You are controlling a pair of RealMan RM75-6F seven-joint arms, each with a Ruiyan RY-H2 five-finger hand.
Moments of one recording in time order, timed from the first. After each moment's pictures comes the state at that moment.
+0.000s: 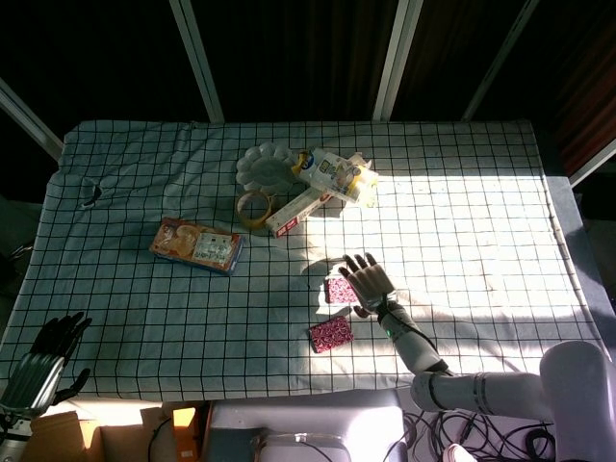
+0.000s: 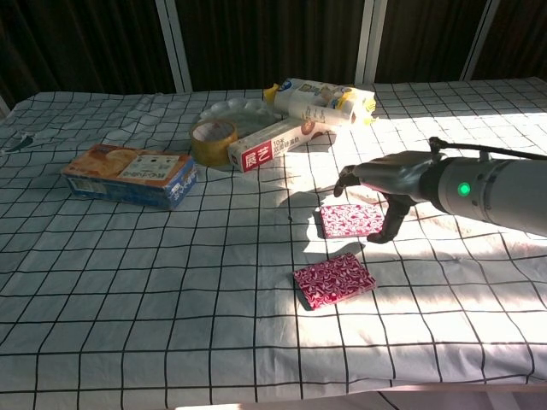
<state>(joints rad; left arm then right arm) -0.08 -1.32 0.10 -1.13 1.65 1.49 -0.25 0.95 -1.58 0.07 -1.54 -0.59 0.91 -0.76</state>
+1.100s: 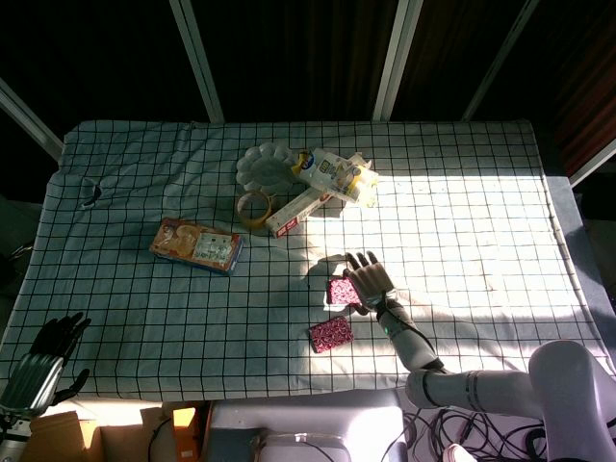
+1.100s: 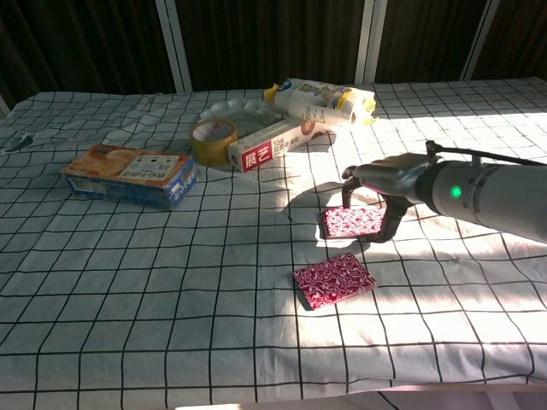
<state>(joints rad) -0.08 -1.32 0.10 -1.12 1.65 1.49 -0.26 0.96 -1.61 0.07 -1.48 -0.56 0.92 -0.75</state>
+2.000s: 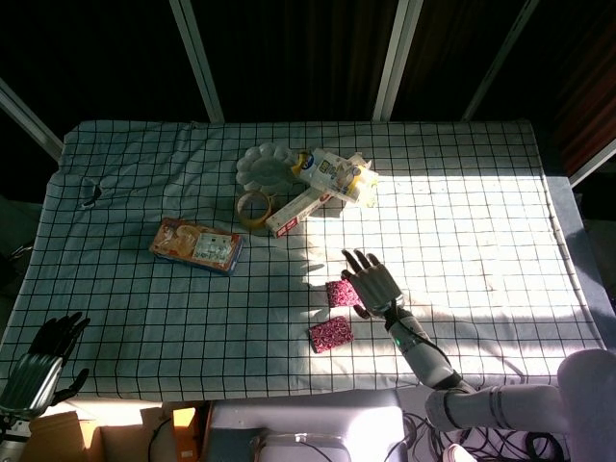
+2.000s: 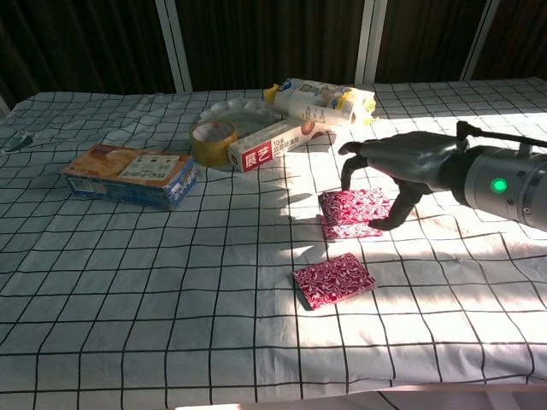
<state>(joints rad) -0.08 -1.32 0.10 -1.14 1.65 1.50 -0.24 0.87 -1.53 0.03 -1.62 -0.83 1.05 -0.65</state>
